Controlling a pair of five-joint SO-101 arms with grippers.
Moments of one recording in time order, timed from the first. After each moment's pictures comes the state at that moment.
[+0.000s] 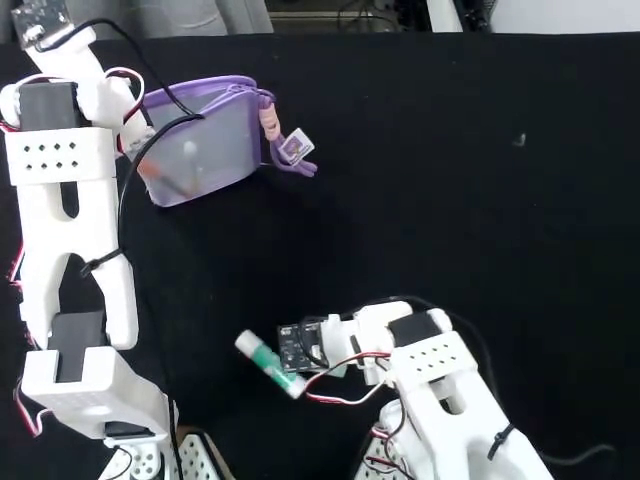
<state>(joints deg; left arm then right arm) -9.7 6.1 -33.7 95.8 21.3 -18.1 -49.8 80.8 57.2 80.2</state>
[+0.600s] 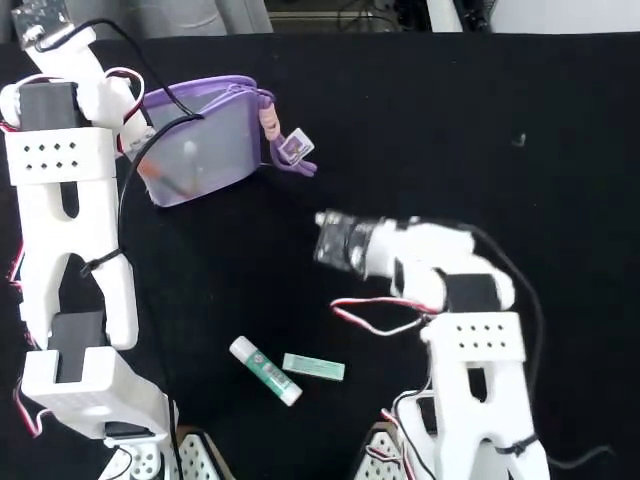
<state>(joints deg) -9.7 6.1 -33.5 95.6 21.3 -1.2 -49.7 55.5 57.6 74.2</state>
